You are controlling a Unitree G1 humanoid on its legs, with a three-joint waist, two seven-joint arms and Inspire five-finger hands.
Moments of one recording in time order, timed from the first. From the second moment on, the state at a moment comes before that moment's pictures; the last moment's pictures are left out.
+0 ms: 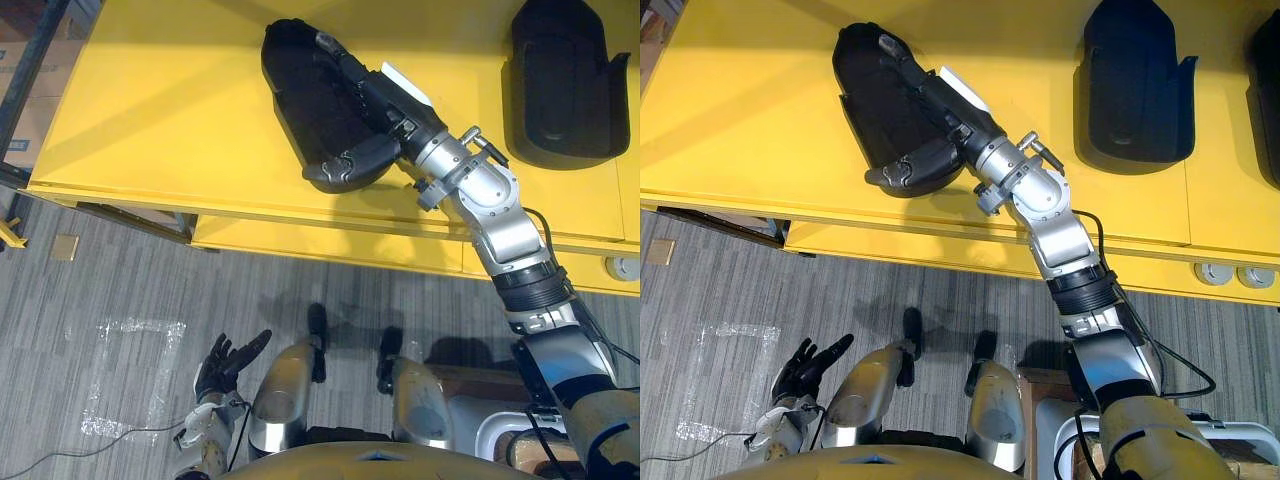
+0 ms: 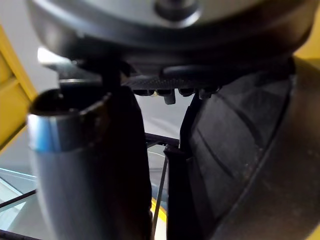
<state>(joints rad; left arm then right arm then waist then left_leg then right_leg) 0.16 0.10 0.05 0.71 -0.58 -0.17 0.06 -0.77 -0.45 0.23 0.13 0.17 -0.02 0.37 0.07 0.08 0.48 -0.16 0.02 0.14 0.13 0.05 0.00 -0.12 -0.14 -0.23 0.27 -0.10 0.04</state>
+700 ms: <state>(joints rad) 0.17 0.10 0.01 0.71 -0.58 -0.14 0.08 -0.86 -0.38 0.25 0.27 0.12 0.06 0.08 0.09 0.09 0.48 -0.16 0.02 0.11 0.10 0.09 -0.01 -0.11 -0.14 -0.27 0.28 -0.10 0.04</state>
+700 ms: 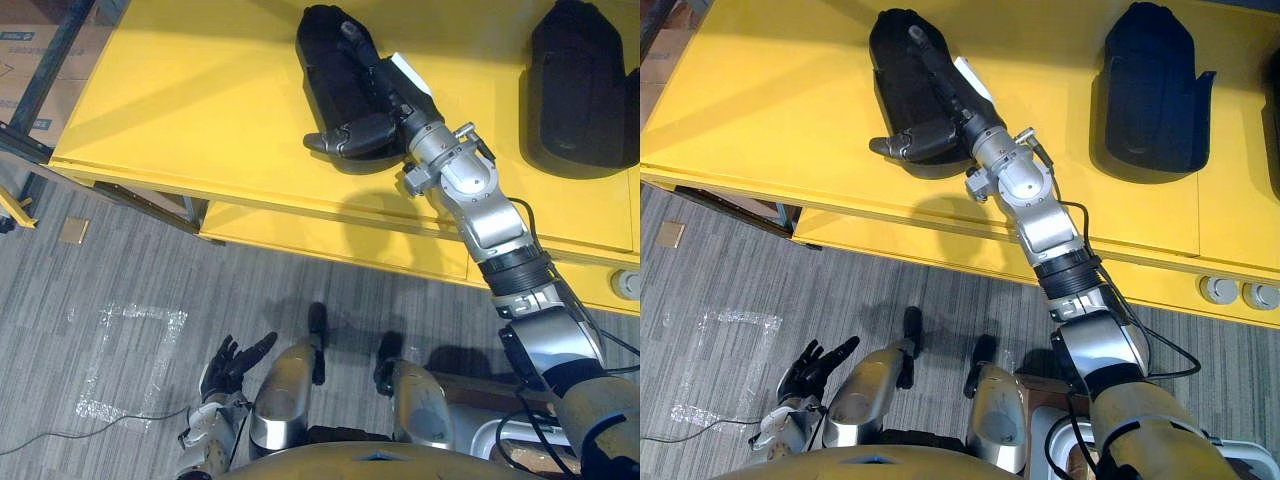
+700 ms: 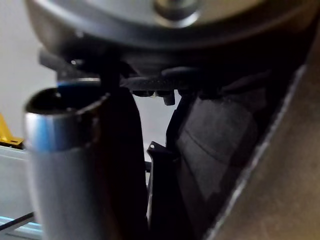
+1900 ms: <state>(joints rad) 0.21 0.11 0.04 0.73 -0.46 -0.13 0.03 -0.74 -0.48 0.30 -0.20 -0.08 -0.04 0.28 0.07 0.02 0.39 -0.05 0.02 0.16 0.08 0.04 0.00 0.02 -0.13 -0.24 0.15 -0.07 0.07</state>
